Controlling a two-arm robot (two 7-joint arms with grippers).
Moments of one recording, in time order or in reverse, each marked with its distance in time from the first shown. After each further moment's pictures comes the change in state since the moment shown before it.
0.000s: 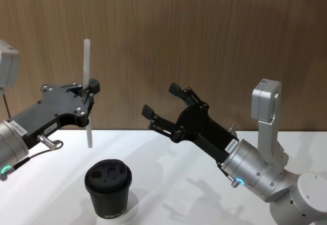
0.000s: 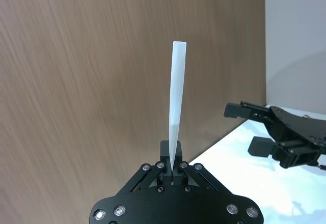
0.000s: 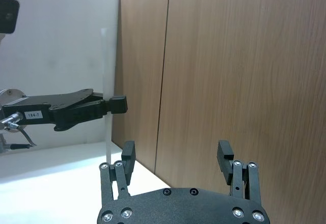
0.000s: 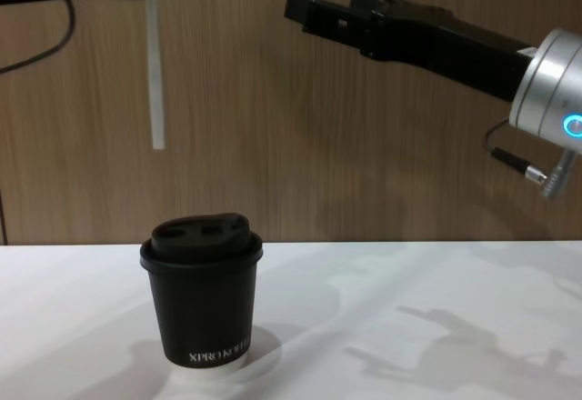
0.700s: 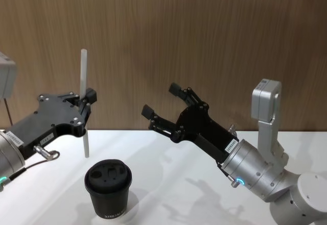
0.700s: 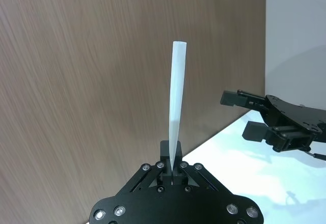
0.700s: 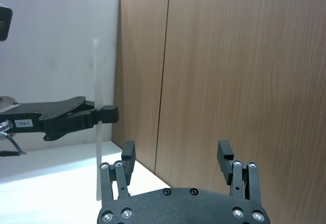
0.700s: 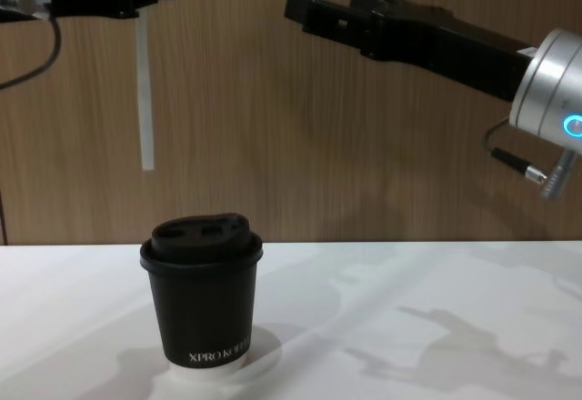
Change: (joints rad) left arm 0.057 0.010 -0.027 -0.028 0.001 0.006 0.003; right arm 0.000 0.000 0.000 0.000 0.000 0.000 0.000
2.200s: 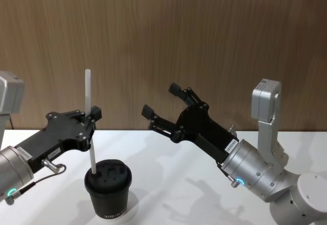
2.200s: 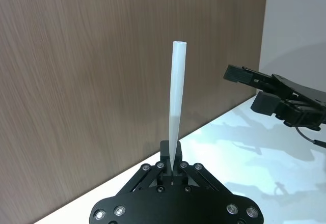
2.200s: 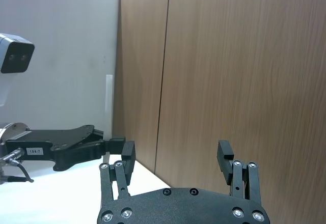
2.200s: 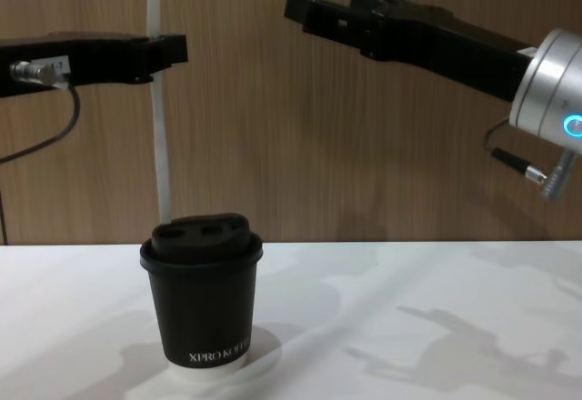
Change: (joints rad) left arm 0.014 -0.074 0.002 0.103 -0.008 -0.009 -0.072; right arm 0.000 0.000 0.000 0.000 0.000 0.000 0.000
